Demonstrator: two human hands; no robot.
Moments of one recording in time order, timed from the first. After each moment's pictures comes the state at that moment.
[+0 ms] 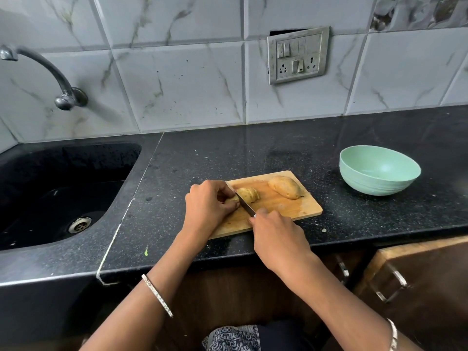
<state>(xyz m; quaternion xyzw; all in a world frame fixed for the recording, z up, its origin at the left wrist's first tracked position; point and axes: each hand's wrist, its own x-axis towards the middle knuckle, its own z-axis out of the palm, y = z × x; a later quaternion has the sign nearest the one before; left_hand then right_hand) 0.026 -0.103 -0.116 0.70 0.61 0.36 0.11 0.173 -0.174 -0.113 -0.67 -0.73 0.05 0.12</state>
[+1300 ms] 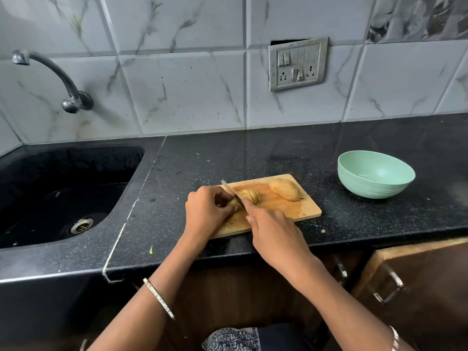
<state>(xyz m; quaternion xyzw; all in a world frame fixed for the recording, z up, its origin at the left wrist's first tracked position) 0.018 -0.110 -0.121 0.67 0.61 0.39 0.15 0.172 -0.182 -0.107 -0.63 -0.74 0.10 0.19</state>
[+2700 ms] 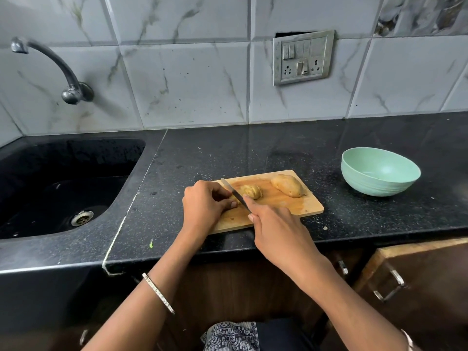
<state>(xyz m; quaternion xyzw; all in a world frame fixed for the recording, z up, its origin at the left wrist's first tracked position) 0.014 -0.110 -0.123 0.64 0.63 0.40 0.16 0.176 -0.188 -0.102 -0.63 -0.75 0.12 0.18</state>
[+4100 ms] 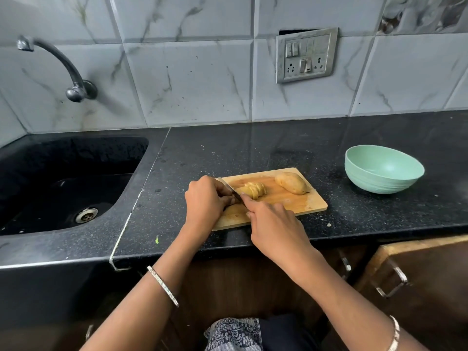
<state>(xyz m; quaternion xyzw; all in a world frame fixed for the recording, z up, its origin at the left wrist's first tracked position) 0.013 -0.114 -0.111 0.66 0.65 0.35 0.13 0.161 -0.185 -0.104 -0.64 -0.75 0.10 0.17</state>
